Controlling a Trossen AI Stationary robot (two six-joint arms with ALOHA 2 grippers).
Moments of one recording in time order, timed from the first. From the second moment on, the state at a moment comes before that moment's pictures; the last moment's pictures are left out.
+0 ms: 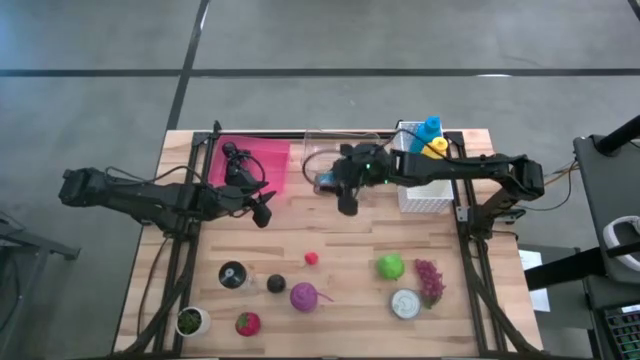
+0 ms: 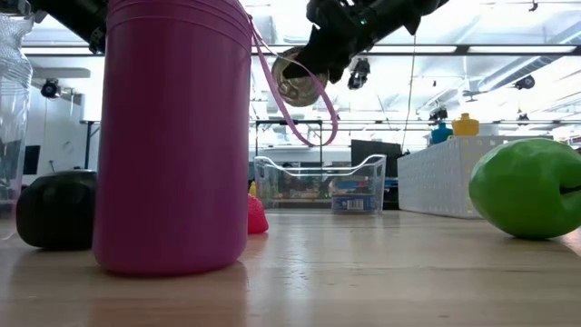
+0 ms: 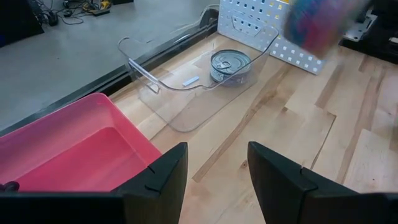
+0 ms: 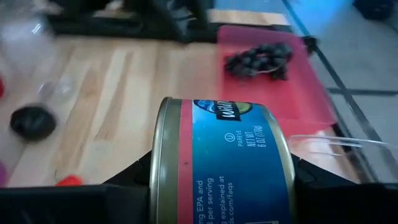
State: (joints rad) left arm -0.08 0.95 0.61 -0.29 -0.61 -0.45; right arm -0.20 1.57 1.20 -0.14 -0.08 -0.10
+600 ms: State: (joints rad) left arm -0.08 0.95 0.61 -0.29 -0.61 -0.45; right arm -0.50 1.62 1.21 -0.16 -0.27 0.11
